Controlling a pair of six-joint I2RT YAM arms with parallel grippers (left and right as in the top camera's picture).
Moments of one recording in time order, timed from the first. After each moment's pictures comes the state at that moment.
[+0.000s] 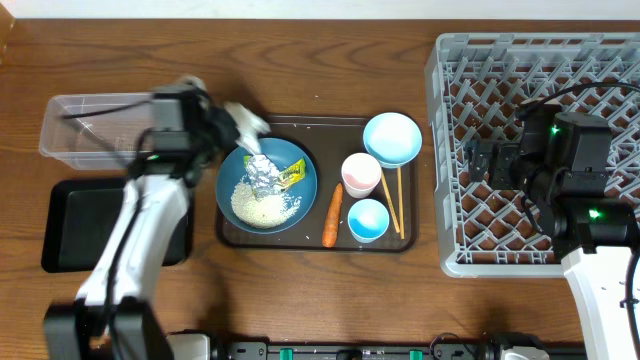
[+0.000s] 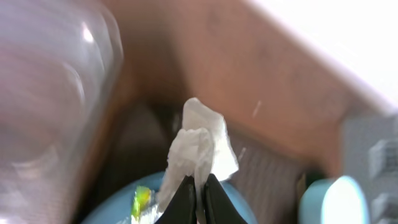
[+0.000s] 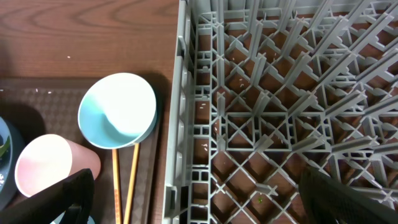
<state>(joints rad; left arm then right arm) 0.03 1.45 0.99 -0.24 0.22 -0.56 -0.01 1.13 1.03 -0.67 -0.12 0.07</state>
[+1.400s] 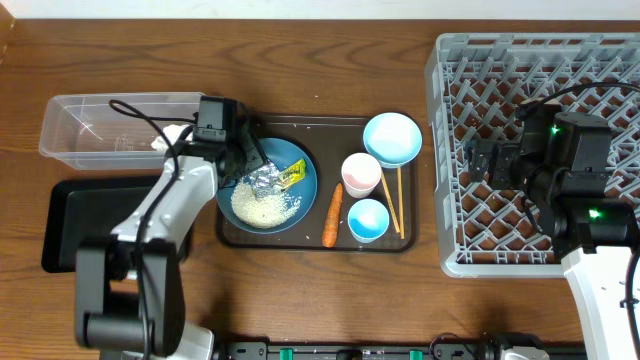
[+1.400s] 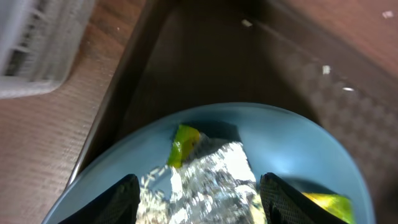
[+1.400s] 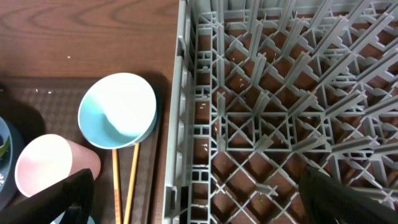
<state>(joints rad) -0.11 1.68 1.02 -0.46 0.06 -0.56 -0.01 1.13 1.03 -0.67 -0.12 0.07</state>
